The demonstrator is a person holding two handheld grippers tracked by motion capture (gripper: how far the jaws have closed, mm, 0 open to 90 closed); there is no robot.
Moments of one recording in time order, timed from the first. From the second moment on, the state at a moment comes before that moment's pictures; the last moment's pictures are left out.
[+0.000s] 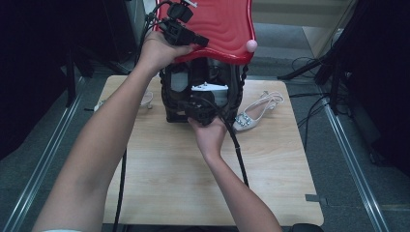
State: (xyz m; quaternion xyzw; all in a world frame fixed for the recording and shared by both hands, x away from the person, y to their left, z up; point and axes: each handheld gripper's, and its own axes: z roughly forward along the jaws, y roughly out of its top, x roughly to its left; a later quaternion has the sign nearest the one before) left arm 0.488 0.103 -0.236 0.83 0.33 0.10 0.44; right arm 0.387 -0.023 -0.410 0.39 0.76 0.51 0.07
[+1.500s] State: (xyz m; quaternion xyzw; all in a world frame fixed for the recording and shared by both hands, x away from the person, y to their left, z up) left arm 0.490 0.103 -0.236 0.82 0.34 0.09 0.44; right arm 0.381 -0.118 -0.424 0.41 0.75 0.51 0.08
